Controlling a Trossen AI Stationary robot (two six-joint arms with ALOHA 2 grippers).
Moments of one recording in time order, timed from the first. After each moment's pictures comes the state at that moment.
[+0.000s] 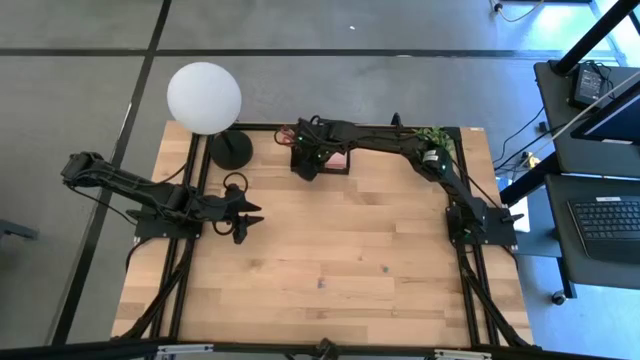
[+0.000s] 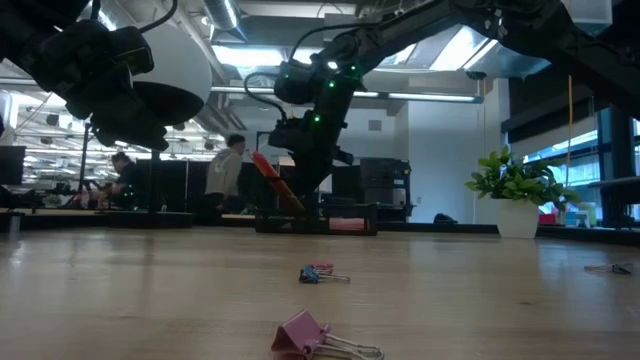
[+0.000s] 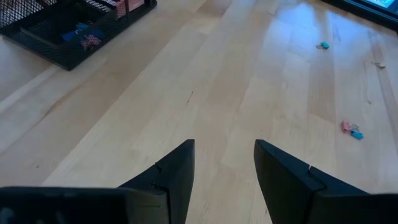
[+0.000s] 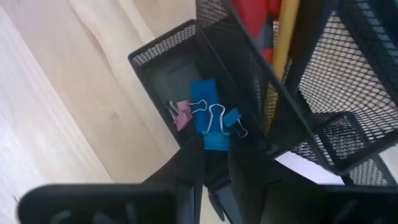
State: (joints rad) left arm -0.23 0.69 0.30 -0.22 -0.38 -0.56; right arm -0.35 2.32 2.04 -0.86 0.10 0.20
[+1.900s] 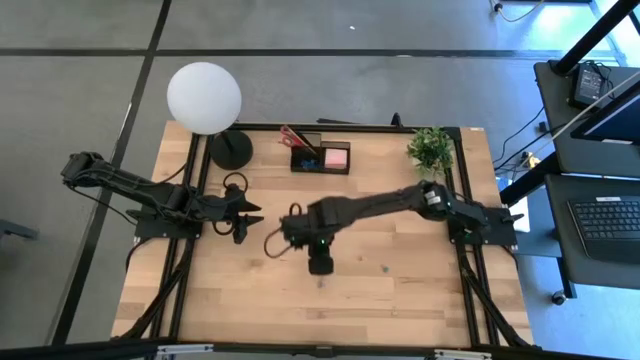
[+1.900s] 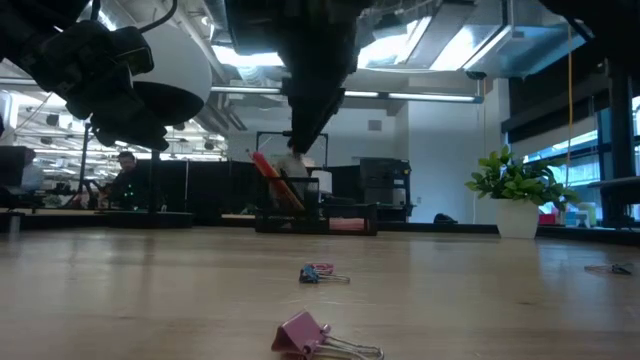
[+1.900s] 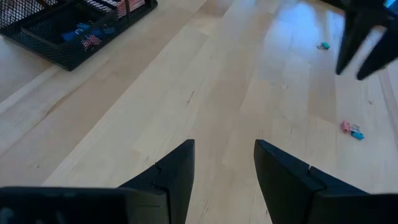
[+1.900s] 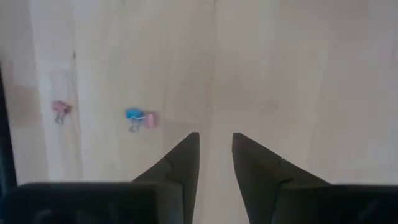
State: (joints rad) left arm -0.23 0.69 0.30 -0.22 -0.38 -0.56; right arm 0.17 2.32 2.18 -1.21 -0.14 0.13
